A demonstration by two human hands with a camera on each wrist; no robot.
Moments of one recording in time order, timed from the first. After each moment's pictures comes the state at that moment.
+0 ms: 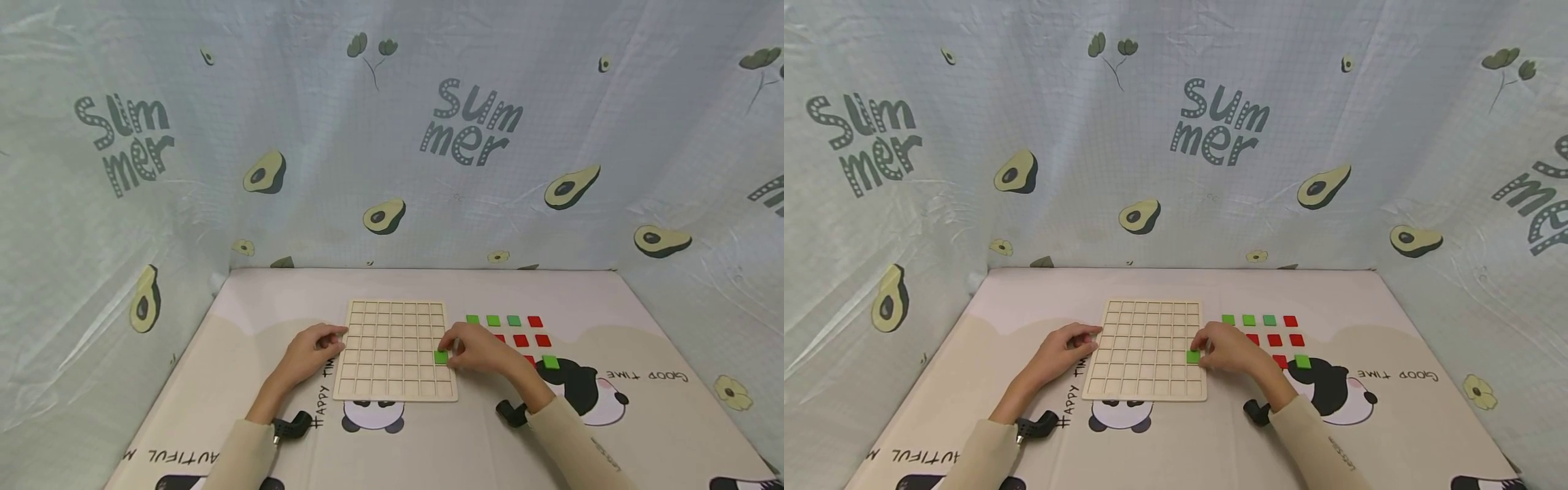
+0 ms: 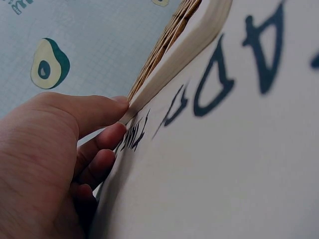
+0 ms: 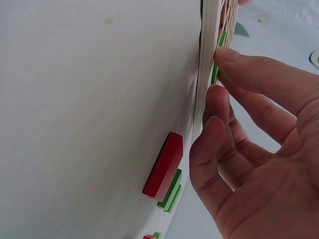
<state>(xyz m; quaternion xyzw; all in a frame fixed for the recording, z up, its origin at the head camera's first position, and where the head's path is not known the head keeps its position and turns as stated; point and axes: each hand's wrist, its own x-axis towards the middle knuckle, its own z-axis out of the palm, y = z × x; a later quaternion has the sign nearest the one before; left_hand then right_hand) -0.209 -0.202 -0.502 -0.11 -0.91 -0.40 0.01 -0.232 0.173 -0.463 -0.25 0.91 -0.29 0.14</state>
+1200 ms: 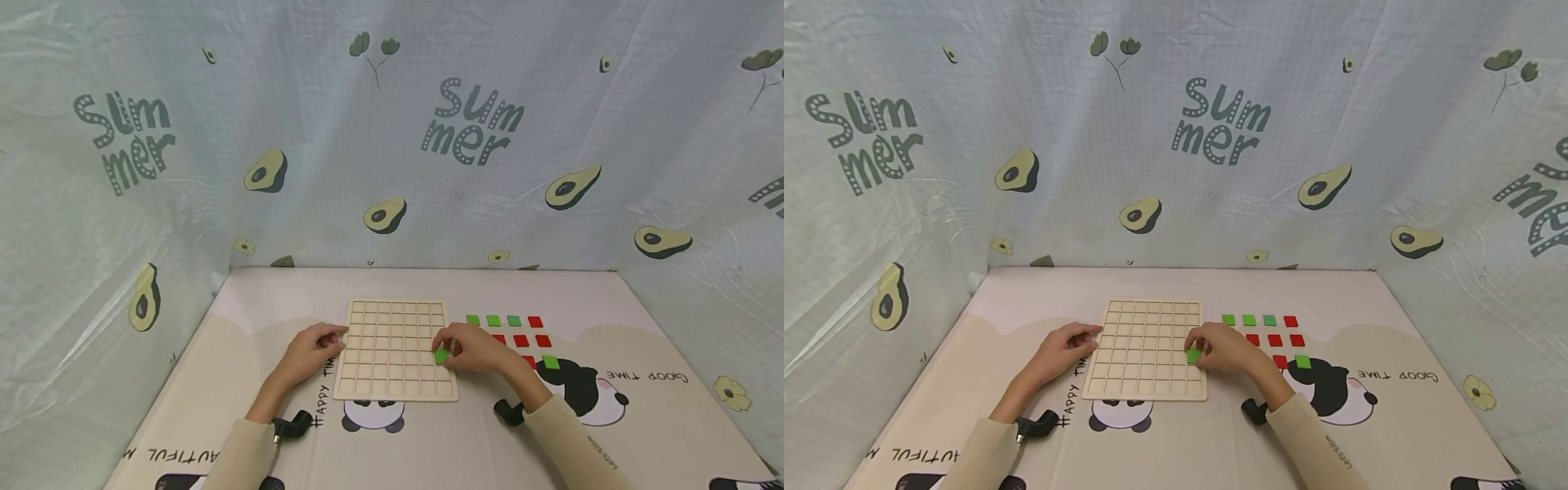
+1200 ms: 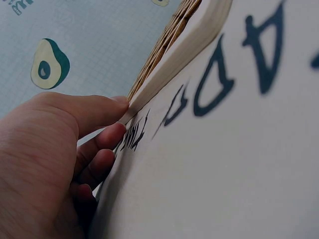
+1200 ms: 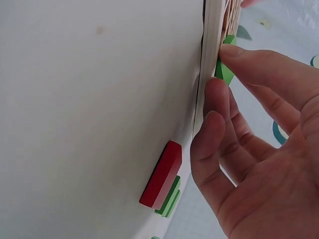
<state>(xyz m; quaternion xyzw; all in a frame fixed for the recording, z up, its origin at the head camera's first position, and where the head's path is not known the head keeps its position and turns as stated) -0.209 -0.202 -0.501 -0.11 -0.91 -0.40 0.01 -0.233 0.168 -0.462 -0.29 0.90 -0.28 0.15</state>
